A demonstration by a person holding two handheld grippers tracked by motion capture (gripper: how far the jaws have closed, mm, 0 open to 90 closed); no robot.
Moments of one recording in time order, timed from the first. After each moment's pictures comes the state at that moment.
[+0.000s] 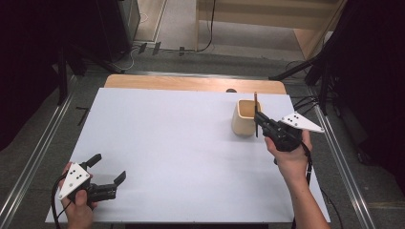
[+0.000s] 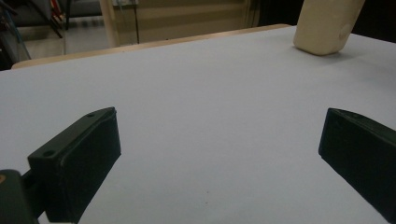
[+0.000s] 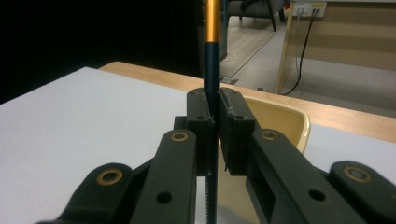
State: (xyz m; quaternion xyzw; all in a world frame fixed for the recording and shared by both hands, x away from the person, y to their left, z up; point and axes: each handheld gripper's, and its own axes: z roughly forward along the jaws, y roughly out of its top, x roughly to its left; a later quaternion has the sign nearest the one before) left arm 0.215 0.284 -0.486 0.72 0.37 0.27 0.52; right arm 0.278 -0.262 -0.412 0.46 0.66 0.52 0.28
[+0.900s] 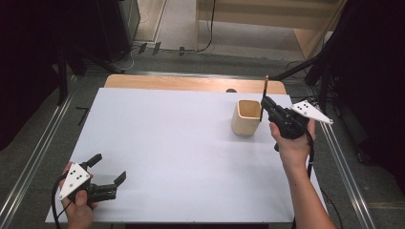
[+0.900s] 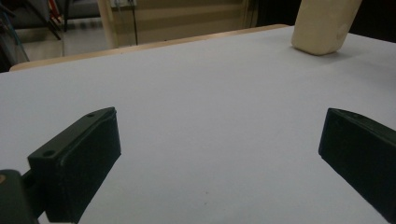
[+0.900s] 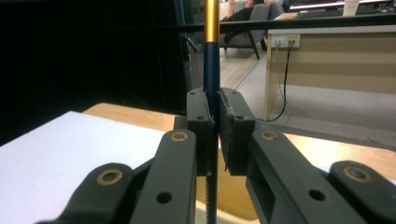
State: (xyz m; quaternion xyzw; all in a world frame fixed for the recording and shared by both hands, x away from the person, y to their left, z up) left arm 0.214 0.284 -0.486 0.72 0.37 0.27 0.52; right arm 0.300 -0.274 -0.396 0.47 0.60 0.56 0.31
